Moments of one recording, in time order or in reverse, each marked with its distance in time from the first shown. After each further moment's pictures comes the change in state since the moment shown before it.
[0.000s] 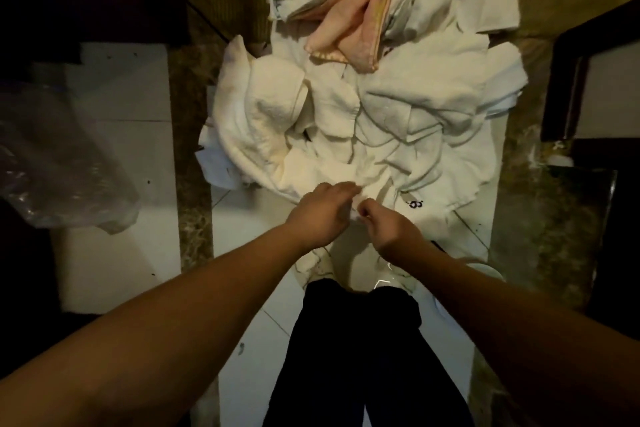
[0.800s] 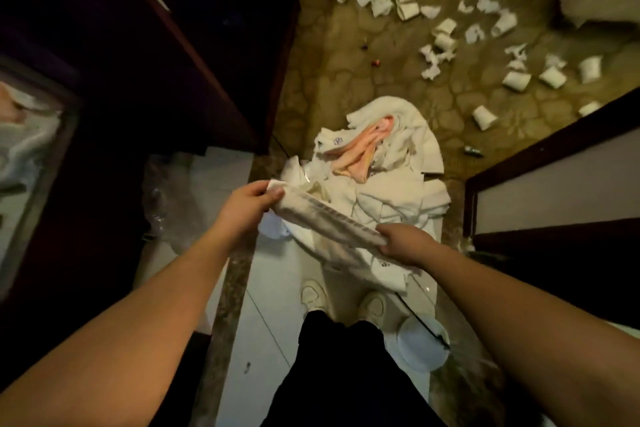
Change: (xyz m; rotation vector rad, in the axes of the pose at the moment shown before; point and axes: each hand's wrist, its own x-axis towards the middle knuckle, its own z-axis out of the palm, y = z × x) left_hand -0.337 0.157 -0.242 -0.902 0.599 -0.239; right_hand -0.247 -0.187 -0.189 -0.616 -0.064 -0.120
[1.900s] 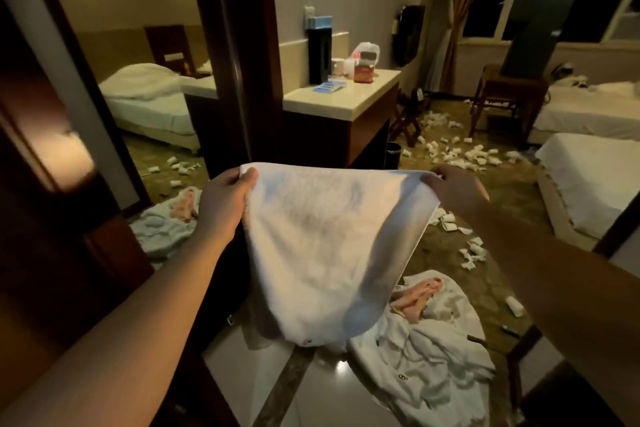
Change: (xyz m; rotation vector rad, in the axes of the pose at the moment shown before) left_hand -0.506 0.000 -0.252 -0.338 0.789 0.701; right_hand -0.401 -0.313 -0.107 0.202 1.065 -0.241
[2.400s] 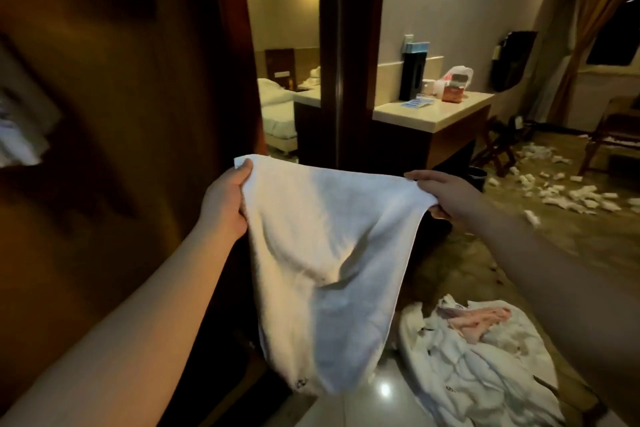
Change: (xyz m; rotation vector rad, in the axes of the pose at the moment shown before) left_hand -0.186 0.072 -0.159 -0.503 0.259 -0.271; right_hand -0.184 -0.123 -0.016 0.671 -0.478 -0.103
